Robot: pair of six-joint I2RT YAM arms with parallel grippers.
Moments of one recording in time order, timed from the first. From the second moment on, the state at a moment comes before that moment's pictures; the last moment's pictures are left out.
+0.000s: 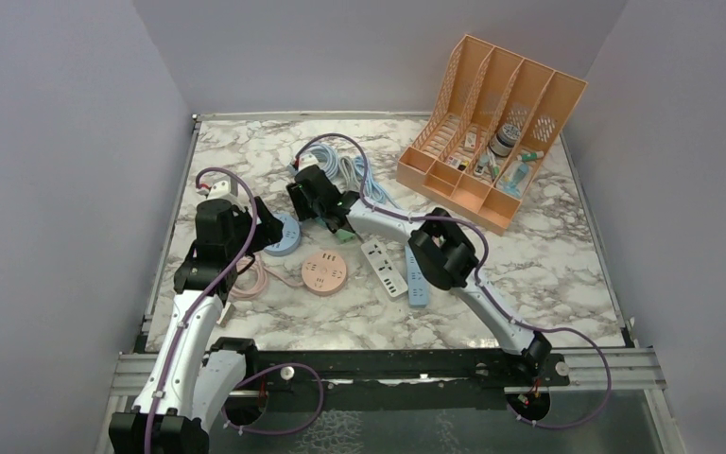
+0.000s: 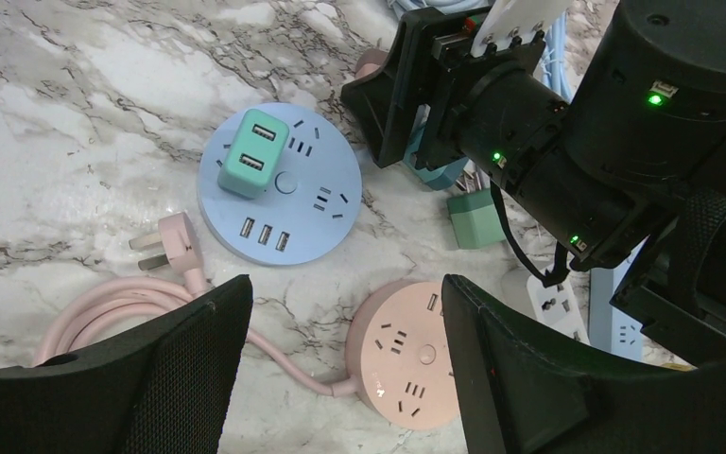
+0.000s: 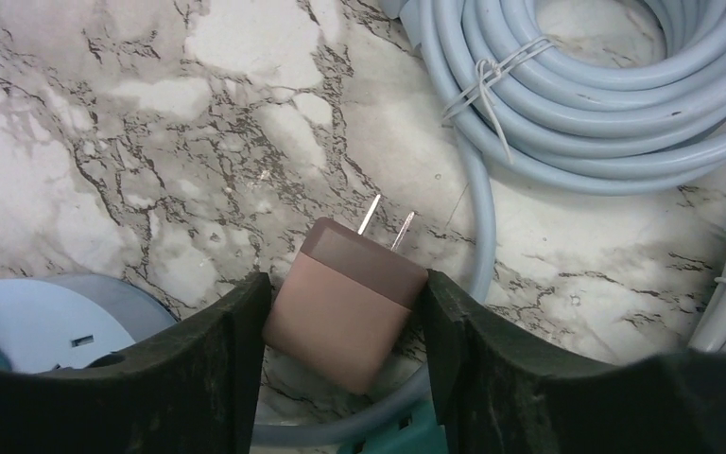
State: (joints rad) left arm -0.07 0.80 0.67 -0.42 0.09 -0.46; right arm 0.90 2.56 2.09 -0.14 0.26 0.23
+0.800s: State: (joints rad) left arm -0.07 0.78 0.67 -0.39 0.13 -0.47; right arm 0.90 2.08 1.64 -0.03 0.23 0.58
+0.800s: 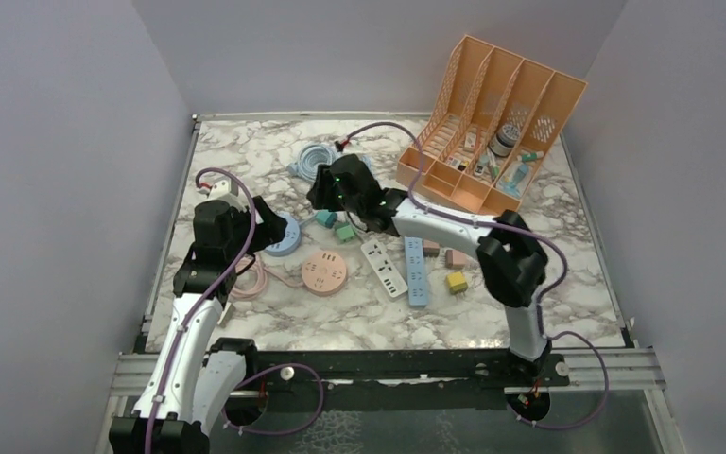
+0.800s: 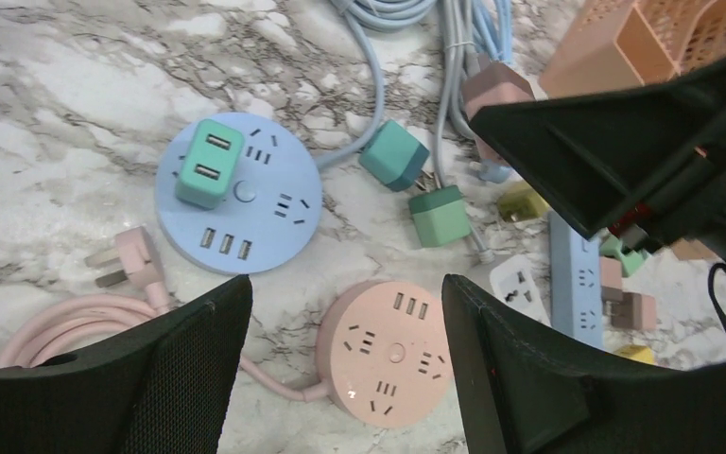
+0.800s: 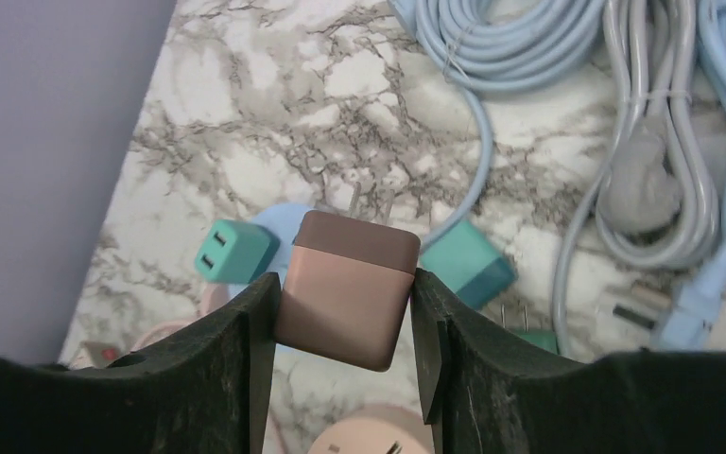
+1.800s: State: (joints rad) left arm -0.46 0.85 0.40 0.07 0.22 -0.68; right arm 0.90 1.57 0.85 0.18 0.17 1.60
